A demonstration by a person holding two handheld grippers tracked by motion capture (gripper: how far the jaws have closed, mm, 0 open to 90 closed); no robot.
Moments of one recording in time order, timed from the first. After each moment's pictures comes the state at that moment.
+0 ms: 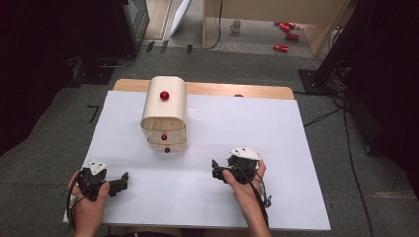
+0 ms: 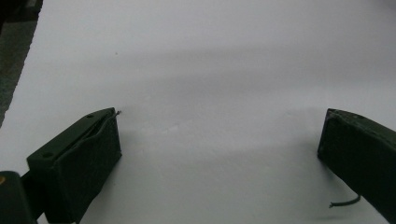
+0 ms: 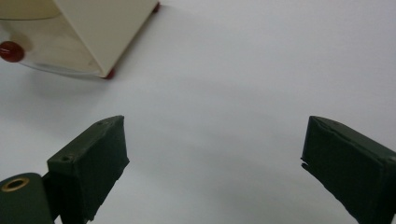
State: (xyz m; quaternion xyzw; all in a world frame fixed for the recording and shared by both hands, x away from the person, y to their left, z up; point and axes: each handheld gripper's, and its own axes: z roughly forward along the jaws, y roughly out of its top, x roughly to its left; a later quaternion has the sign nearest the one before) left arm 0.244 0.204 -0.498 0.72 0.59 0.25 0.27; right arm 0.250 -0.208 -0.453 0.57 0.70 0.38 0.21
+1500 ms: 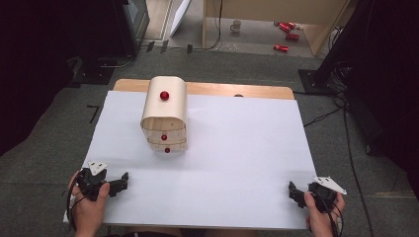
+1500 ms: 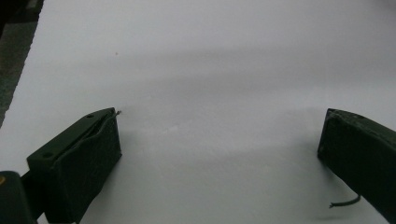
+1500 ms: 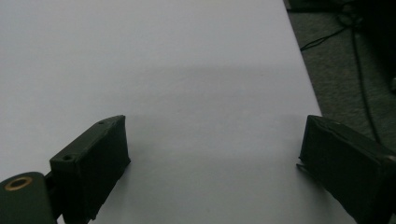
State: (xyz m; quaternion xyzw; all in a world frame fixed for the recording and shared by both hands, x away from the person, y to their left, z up) left arm 0.244 0.204 -0.498 0.71 0.59 0.25 0.27; right arm 0.175 -0.415 -0.501 0.69 0.61 0.27 0.28
